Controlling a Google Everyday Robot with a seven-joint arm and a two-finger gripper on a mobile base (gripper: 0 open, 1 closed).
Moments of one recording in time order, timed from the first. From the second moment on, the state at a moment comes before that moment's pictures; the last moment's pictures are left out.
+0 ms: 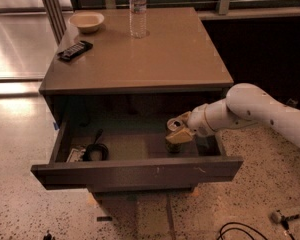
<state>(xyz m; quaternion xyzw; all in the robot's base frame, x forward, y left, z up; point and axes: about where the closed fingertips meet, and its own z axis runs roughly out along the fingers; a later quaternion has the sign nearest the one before) 0.593 -0.094 0.667 -0.52 0.76 0.21 0.33</state>
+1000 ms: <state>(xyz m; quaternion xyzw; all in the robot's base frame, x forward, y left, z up) 0.583 -0.069 0.774 -0.52 0.75 0.24 0.32</state>
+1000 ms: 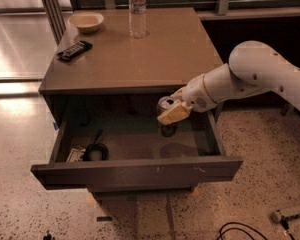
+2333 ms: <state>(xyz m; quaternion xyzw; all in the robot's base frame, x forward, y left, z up) 0.640 -0.058 0.904 -0.49 0.77 0.24 0.34</state>
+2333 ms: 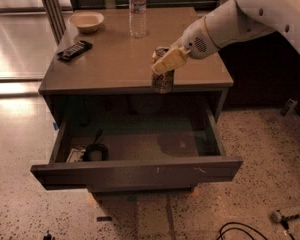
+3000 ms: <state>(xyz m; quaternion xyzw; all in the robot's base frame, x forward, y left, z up) 0.701 -0.065 0.927 -0.46 0.77 0.24 0.37</state>
